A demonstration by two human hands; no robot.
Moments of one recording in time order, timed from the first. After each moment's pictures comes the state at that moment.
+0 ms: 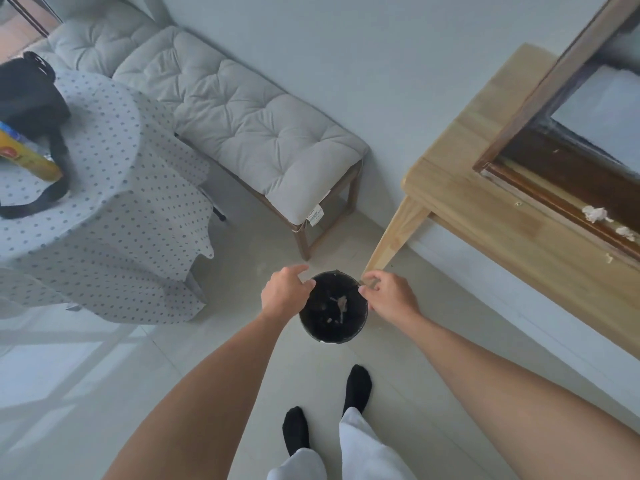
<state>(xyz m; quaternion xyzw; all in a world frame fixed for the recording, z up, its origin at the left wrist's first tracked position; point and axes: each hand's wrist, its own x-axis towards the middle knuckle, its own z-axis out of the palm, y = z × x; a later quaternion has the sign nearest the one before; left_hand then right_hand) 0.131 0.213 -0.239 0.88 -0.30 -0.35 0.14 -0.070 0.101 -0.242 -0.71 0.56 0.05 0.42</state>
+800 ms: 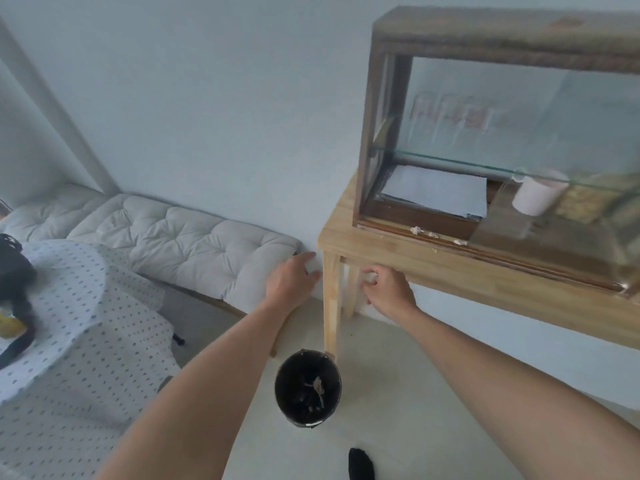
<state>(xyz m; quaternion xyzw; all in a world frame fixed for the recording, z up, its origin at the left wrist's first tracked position) 0.068 0.154 -0.037 0.76 -0.57 -0.21 0.22 -0.151 0.126 -0.049 -0.68 0.63 -0.19 0.33</state>
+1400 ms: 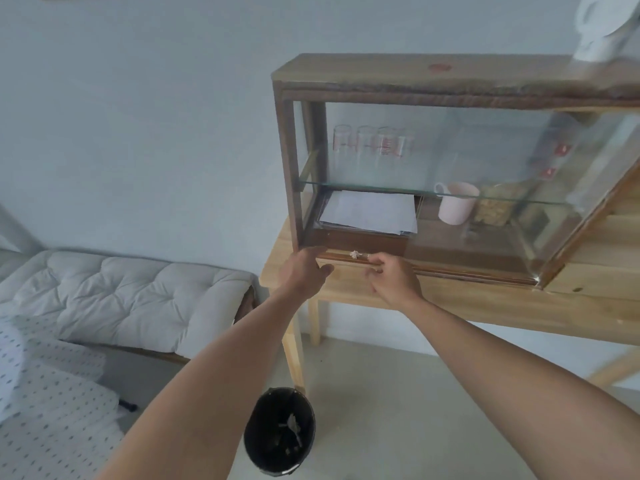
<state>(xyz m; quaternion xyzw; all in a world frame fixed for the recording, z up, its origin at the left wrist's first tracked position) -0.047 0.058 0.005 0.69 -0.66 -0.20 0.22 -0.253 0.074 -0.001 -0.60 0.70 -0.28 0.28</state>
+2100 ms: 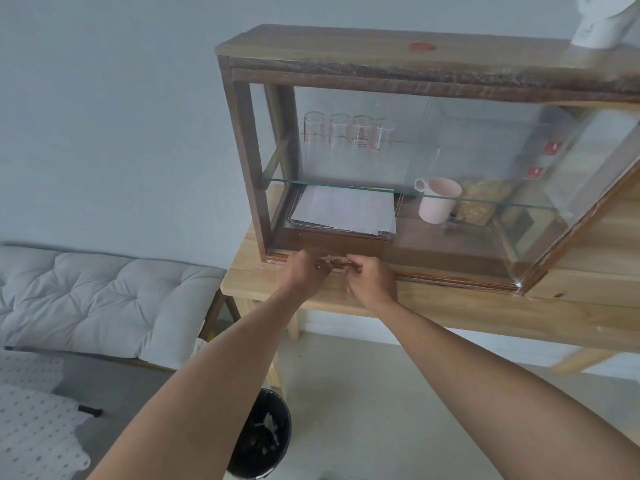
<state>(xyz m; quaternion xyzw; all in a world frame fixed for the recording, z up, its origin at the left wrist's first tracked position) -0.104 0.007 -0.025 0.67 -0.68 -0.22 0.22 -0.263 0.033 -0.027 -0.57 0.71 -0.29 0.28</state>
